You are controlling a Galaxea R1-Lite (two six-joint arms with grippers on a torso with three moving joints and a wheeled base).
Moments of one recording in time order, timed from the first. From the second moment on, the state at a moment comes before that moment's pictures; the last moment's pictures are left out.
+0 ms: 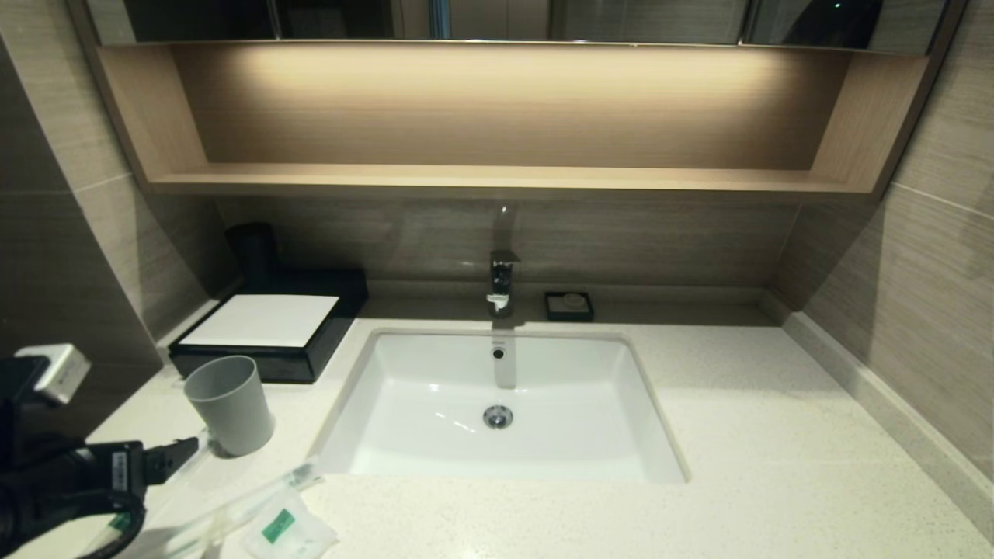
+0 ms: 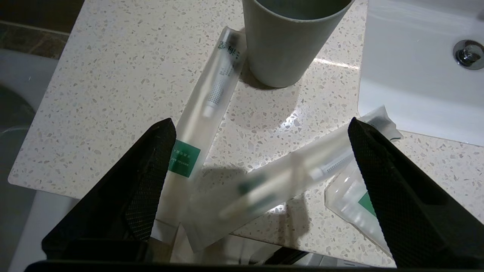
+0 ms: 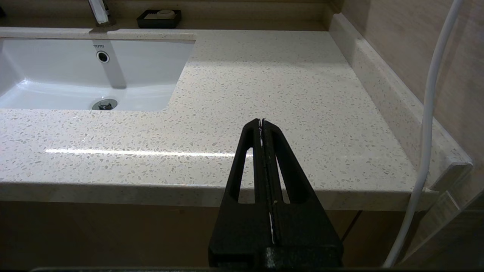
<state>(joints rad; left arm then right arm) 0.12 1.22 -0.39 -0.23 0.01 0.00 0.00 0.00 0.00 0.00 0.00 -0.01</state>
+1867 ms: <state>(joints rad) 0.08 1.64 -0.37 -0.70 -0.04 -0.01 0.00 0.00 0.00 0.00 0.00 0.00</state>
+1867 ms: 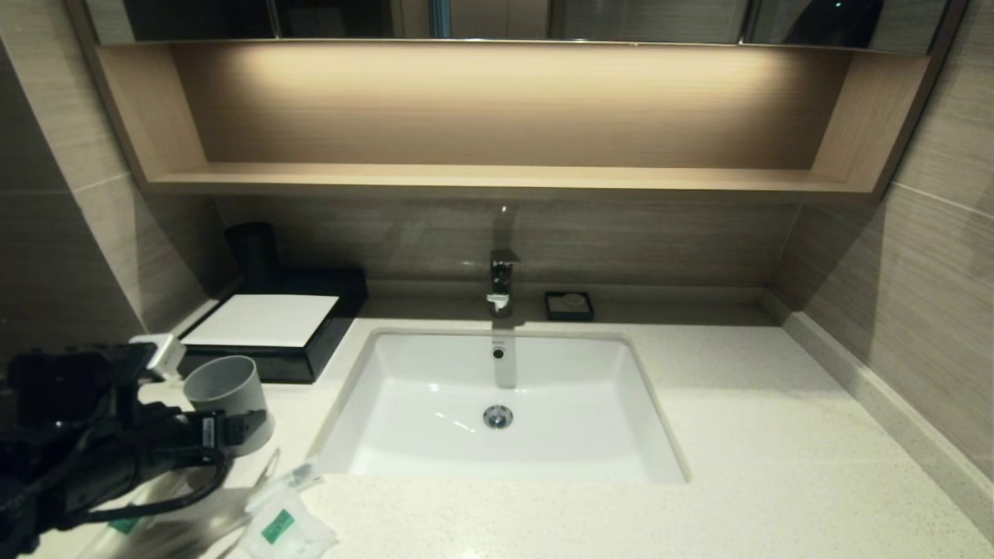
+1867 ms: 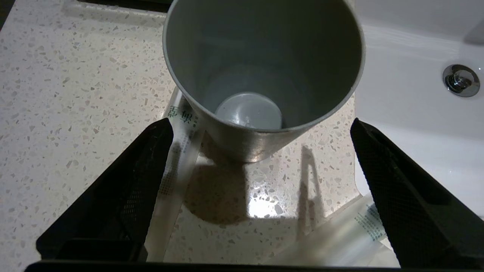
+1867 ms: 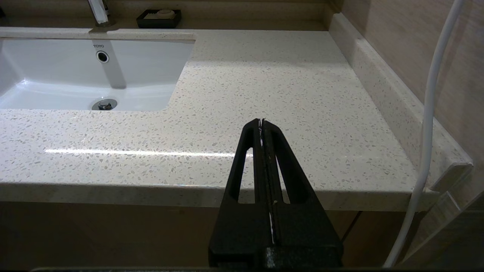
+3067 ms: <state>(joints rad) 0.07 1.71 -0.33 -0.85 -0.05 -0.02 0.00 0.00 0.00 0.00 0.00 0.00</state>
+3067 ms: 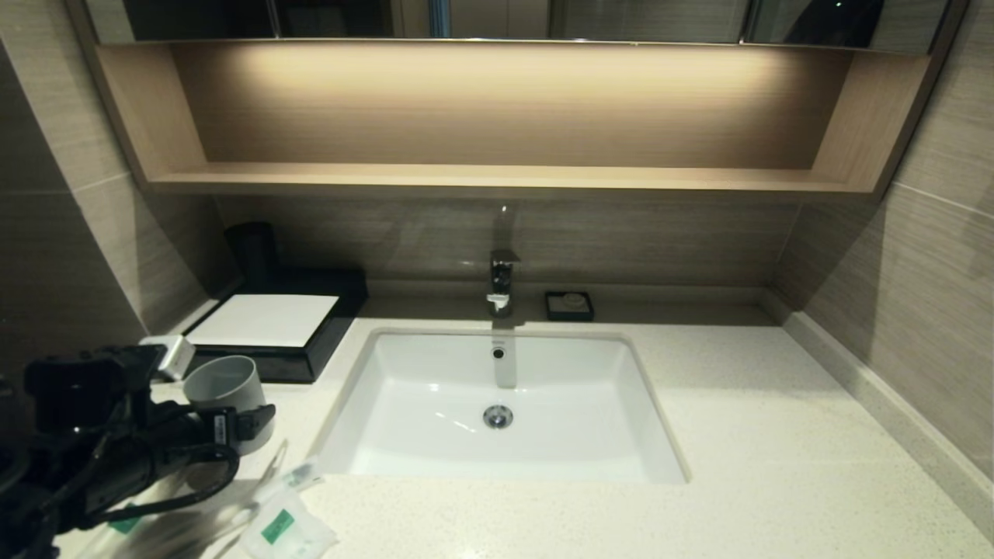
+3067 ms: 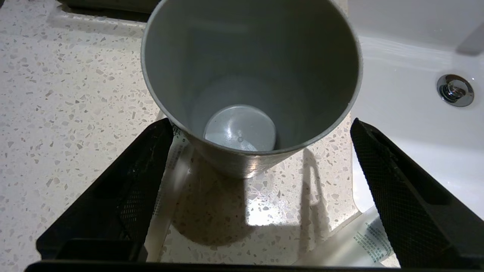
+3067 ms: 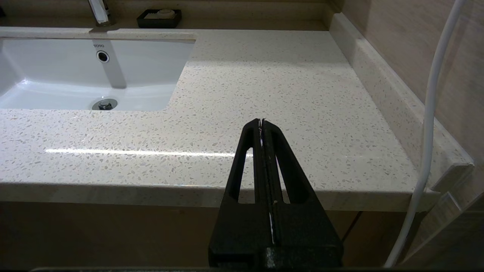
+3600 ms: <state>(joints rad) 0.07 1.74 -0.33 -0.92 -0.05 -0.02 0.00 0.00 0.00 0.00 0.00 -0.01</state>
